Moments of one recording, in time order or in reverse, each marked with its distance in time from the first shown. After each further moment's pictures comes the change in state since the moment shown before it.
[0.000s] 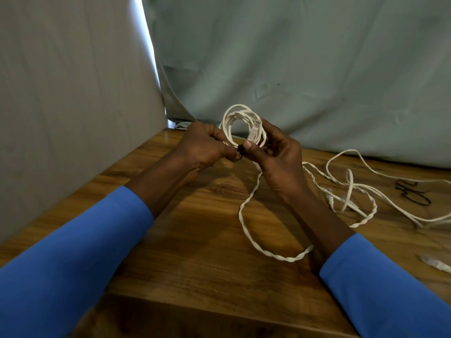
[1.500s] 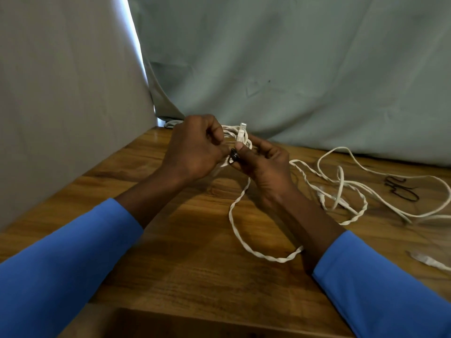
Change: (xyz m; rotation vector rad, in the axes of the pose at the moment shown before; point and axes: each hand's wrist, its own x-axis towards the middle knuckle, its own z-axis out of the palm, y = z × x) left_hand -0.005 -0.012 0.008 0.345 0.172 0.406; right_hand -0.007 0.005 0.006 0.316 0.068 0.266
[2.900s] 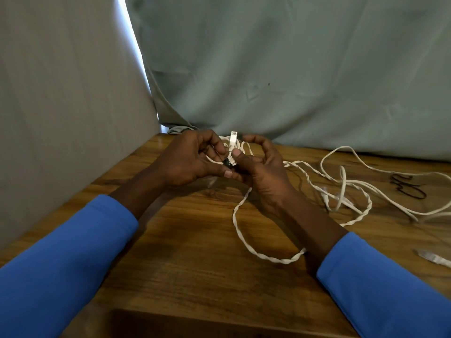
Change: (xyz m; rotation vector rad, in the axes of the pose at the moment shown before) left_hand 0.013 -0.037 -0.015 -0.178 -0.378 0.092; right_hand -0.009 -0.004 0.006 0.042 -0.068 0.112
